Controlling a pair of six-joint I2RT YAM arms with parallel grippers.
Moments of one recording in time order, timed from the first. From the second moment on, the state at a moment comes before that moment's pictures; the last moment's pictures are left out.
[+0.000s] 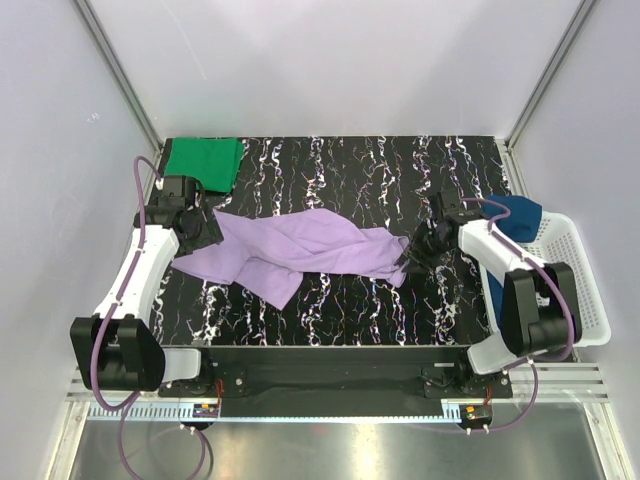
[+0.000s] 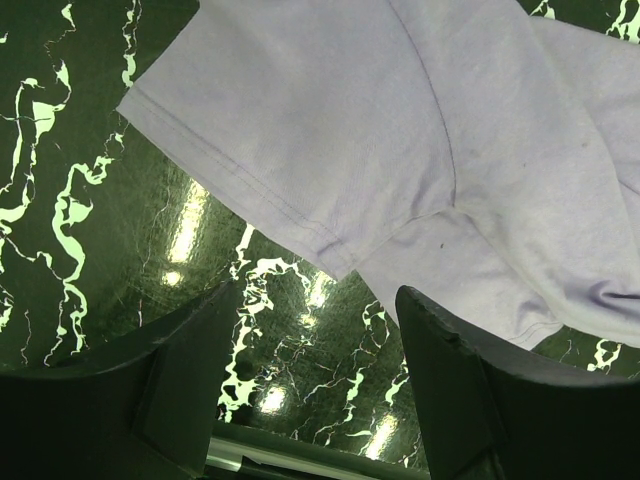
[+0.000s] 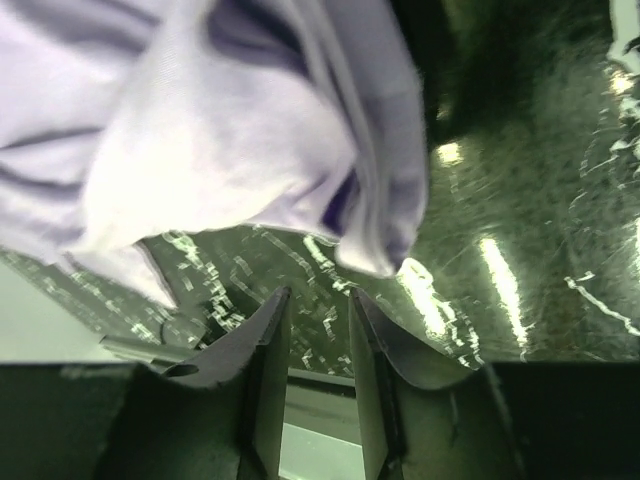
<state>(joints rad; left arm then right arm) -0.02 1.29 1.11 -0.87 -0.14 -0.40 0.19 1.54 0.96 -0.66 -0.30 0.80</state>
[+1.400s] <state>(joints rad) -0.02 1.31 1.12 -0.88 -0.14 -0.40 0.18 1.68 0.94 -0.53 -0.31 0.82</state>
